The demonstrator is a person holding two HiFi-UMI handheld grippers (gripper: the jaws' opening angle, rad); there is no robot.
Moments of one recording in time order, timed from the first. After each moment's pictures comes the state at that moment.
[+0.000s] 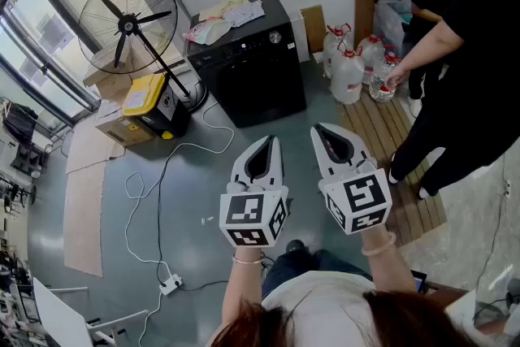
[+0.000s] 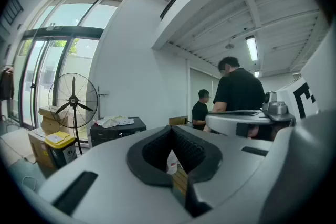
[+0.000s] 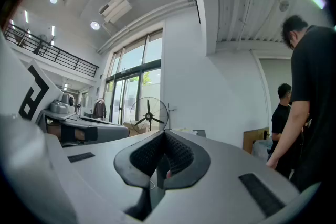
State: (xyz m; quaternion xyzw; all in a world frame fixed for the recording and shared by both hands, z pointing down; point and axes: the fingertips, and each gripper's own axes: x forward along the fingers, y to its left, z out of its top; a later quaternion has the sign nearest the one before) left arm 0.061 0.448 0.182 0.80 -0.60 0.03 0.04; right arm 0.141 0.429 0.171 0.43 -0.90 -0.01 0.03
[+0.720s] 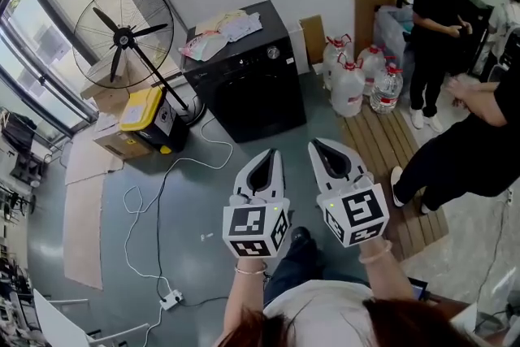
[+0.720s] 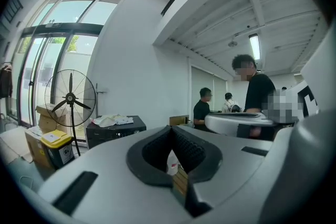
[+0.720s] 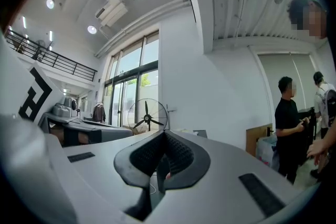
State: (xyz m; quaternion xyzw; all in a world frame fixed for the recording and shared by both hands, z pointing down) left arm 0.065 0.383 0.197 0.80 -0.60 0.03 0.05; right arm 0.139 0.369 0.185 0.43 -0.90 0.01 0.00
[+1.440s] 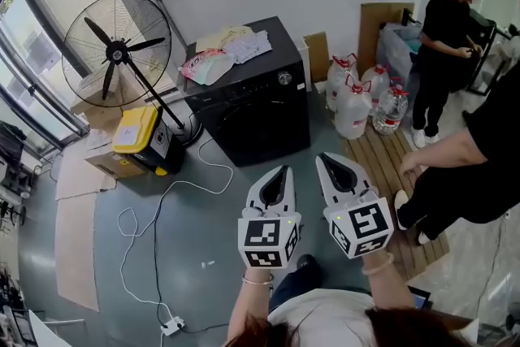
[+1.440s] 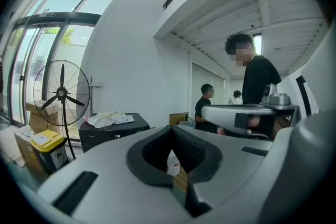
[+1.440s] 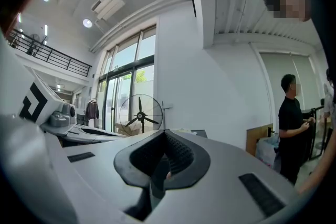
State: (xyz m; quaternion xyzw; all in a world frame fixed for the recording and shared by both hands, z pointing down) left arm 0.002 0.253 0.221 0.81 -0.58 0.04 0.06; right arm 0.068 0.241 0.193 0.45 -0.89 0.01 0.02
